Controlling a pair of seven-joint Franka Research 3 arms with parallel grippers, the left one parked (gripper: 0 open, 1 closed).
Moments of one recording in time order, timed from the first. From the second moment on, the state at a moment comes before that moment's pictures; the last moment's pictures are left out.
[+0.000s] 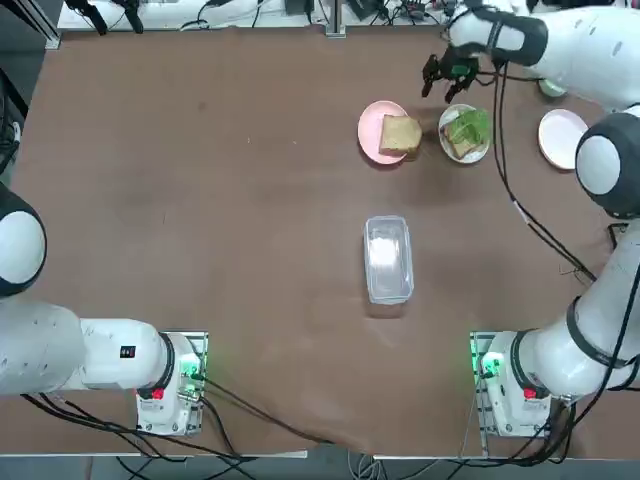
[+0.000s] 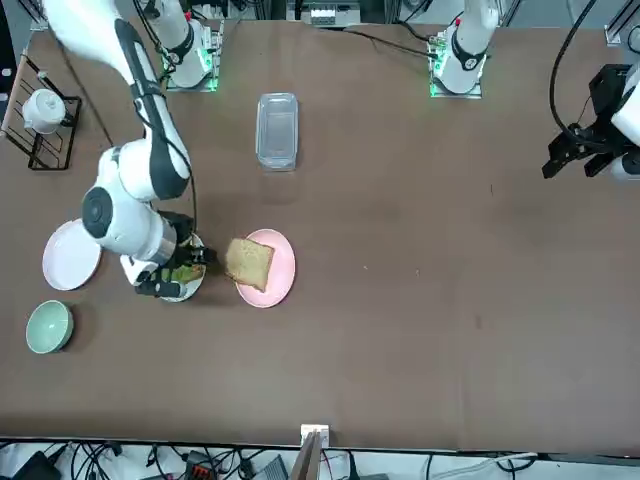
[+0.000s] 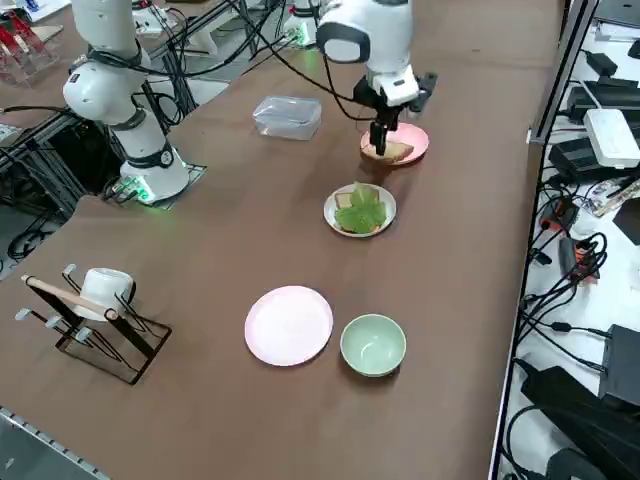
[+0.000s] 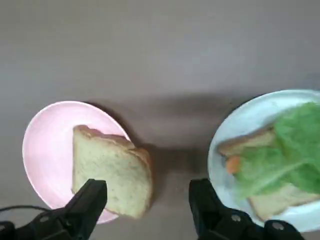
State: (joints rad) arm 0.22 0.46 0.04 -1.79 0.26 2.27 0.19
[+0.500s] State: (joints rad) arm 0.24 0.46 0.04 -1.87 0.32 2.33 0.20
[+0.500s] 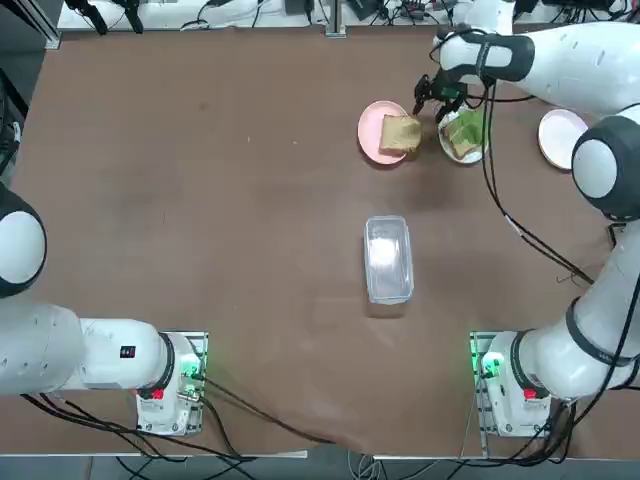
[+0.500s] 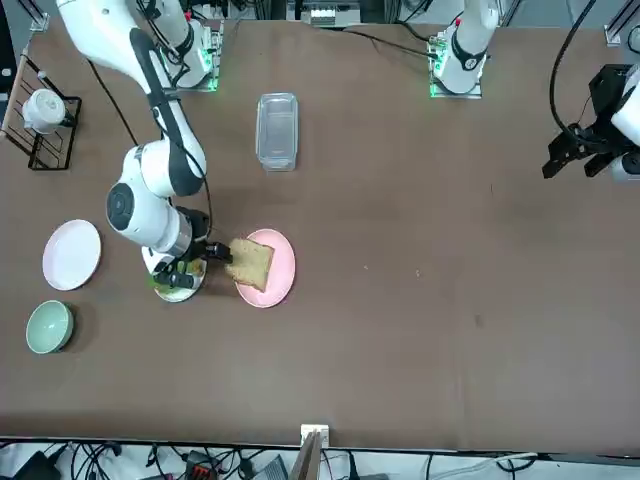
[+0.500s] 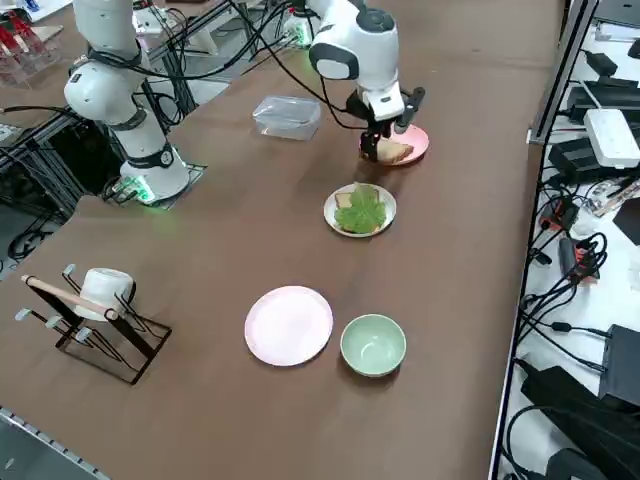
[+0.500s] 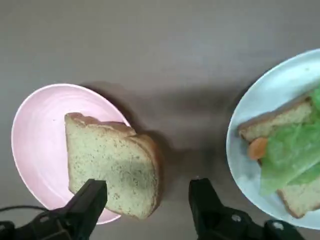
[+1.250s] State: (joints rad) arm 0.27 0.51 0.04 -1.90 0.36 2.44 0.21
